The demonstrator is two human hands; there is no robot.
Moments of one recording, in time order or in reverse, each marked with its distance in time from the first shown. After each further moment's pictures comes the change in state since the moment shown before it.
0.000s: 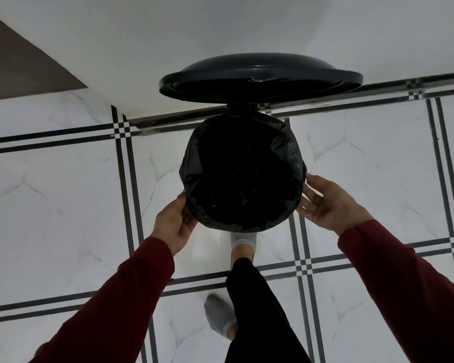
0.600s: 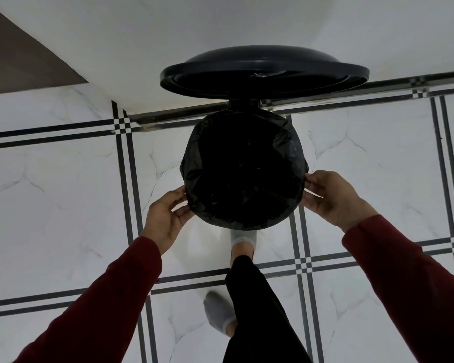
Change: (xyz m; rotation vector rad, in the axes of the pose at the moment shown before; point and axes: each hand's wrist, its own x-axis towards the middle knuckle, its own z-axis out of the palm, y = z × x) left_hand -0.004 0.013 -0.016 0.084 -0.152 0.135; right_hand -0.001 -0.007 0.006 -0.128 0.050 -0.146
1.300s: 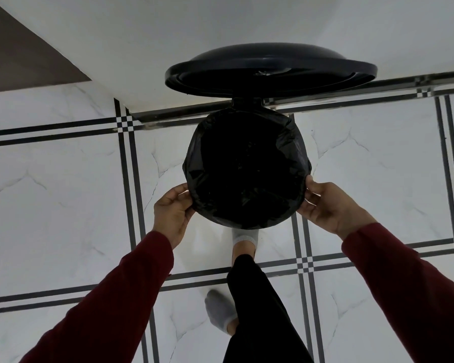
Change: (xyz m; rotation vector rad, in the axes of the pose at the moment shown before) left_hand 0.013 -0.016 0.003 0.053 0.083 0.113; right_hand 0.000 0.018 0.000 0.173 -0.125 0.133
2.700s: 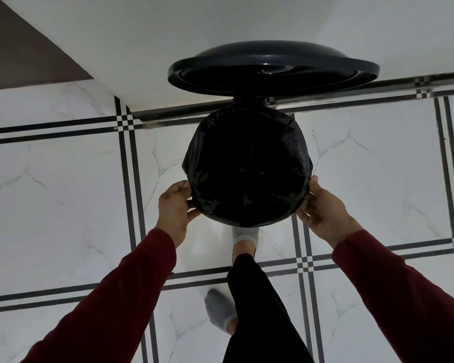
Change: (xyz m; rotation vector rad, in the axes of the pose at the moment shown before) left_hand -0.010 0.014 0.015 0.125 0.061 -0.073; right_hand 0.005 0.025 -0.001 -0.070 0.109 -0.142
